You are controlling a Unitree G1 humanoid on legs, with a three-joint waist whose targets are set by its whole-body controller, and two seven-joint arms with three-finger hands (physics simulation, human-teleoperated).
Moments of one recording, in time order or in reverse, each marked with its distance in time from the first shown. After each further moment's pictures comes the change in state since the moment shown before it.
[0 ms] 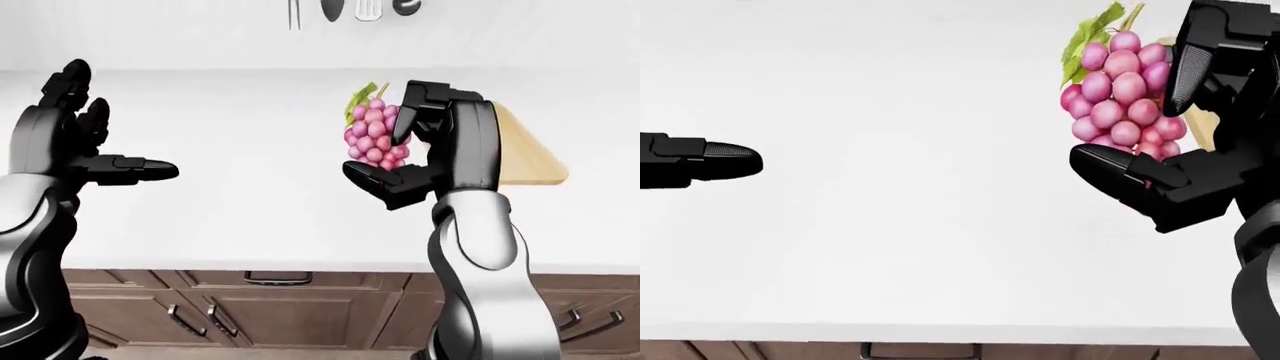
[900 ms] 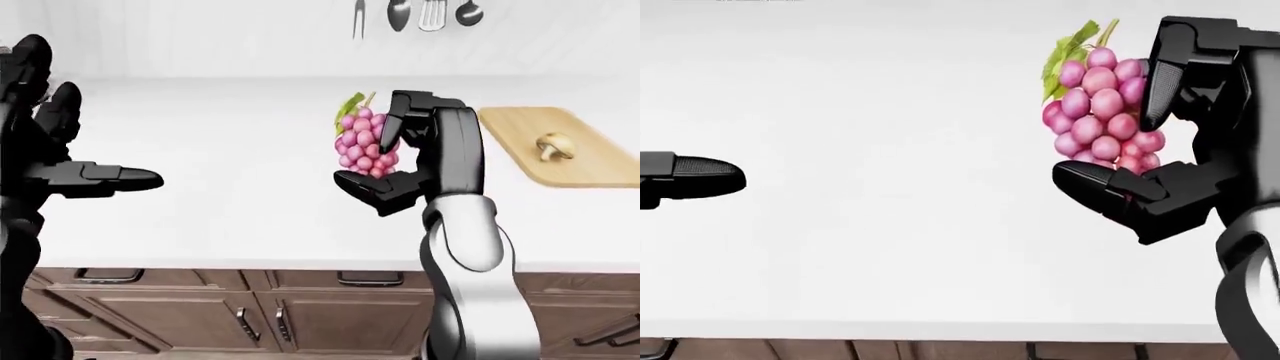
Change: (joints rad) left arm 0.012 0.017 0.029 -0.301 -0.025 0.186 -0.007; right arm 0.028 0.029 0.042 0.011 -0.069 -0.031 0.066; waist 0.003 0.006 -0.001
